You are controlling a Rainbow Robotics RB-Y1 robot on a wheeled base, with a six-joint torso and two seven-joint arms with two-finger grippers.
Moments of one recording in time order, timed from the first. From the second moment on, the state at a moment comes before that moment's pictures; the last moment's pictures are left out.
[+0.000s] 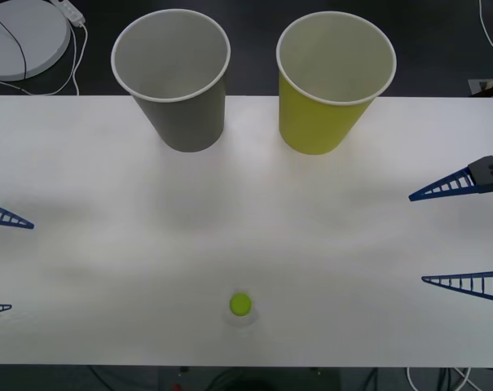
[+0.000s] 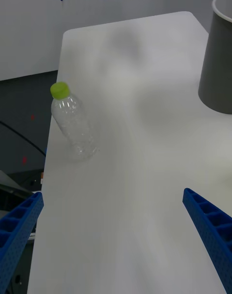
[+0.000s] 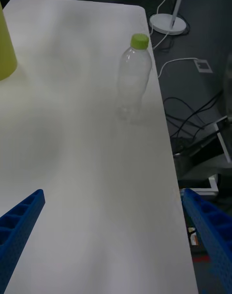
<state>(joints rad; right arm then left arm) 0.15 -1.17 -0.22 -1.96 1.02 -1.28 -0.11 0.14 1.20 0.22 -1.55 -0.97 -1.56 -0.28</state>
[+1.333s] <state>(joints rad) 0.15 -1.17 -0.22 -1.96 1.02 -1.28 -0.11 0.17 0.80 0.16 -1.60 -1.16 -1.52 -0.30</state>
